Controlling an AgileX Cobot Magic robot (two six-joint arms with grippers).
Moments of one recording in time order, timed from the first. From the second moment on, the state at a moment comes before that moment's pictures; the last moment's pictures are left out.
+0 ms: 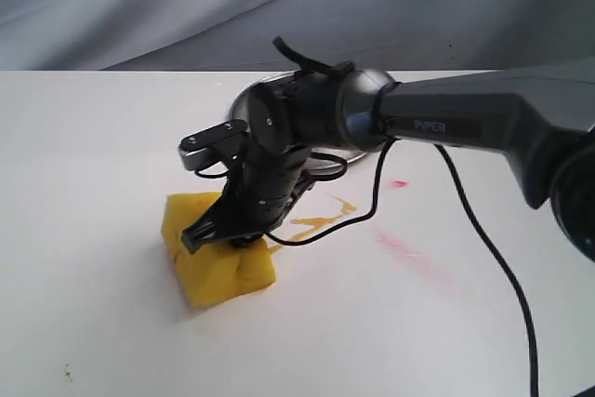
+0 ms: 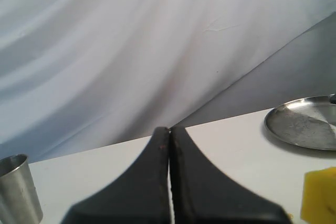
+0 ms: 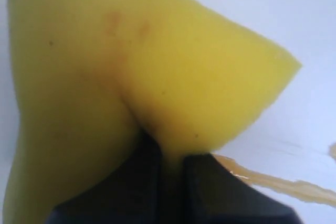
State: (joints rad) left arm -0.07 0.00 0.00 0.05 0.03 0.17; right arm 0.88 2.24 -1.63 0.17 0.79 -0.07
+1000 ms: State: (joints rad) left arm -0.07 0.00 0.00 0.05 0.03 0.17; right arm 0.68 2.10 -1.44 -0.03 0.85 -0.05
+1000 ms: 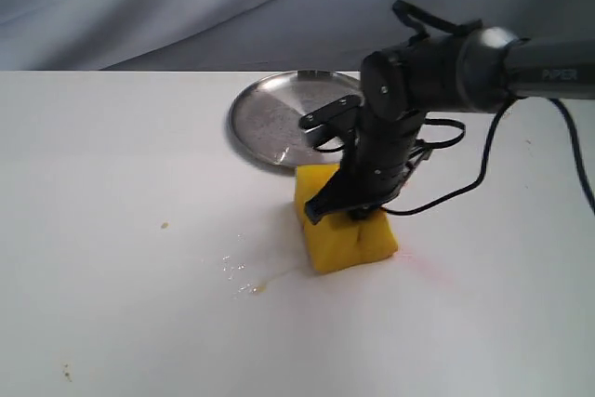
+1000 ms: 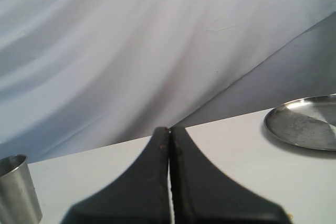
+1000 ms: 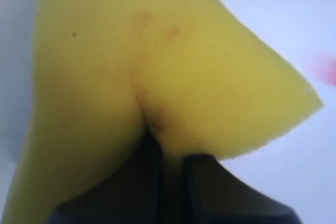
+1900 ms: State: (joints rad) left arm -0.07 0.00 0.00 0.05 0.03 0.17; right arm 0.89 2.10 -1.44 -0.27 0.84 0.04
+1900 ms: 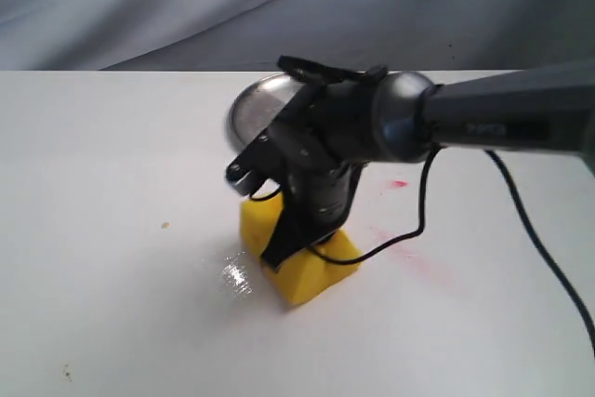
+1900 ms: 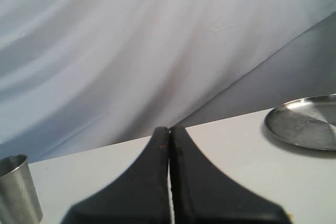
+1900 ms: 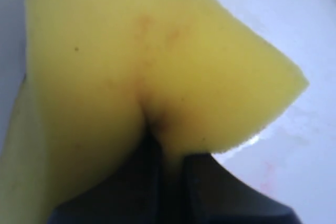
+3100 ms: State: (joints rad) left arm -0.07 0.00 0.00 0.05 0.03 0.17; right arm 1.02 2.10 -1.44 -0.37 0.90 0.06
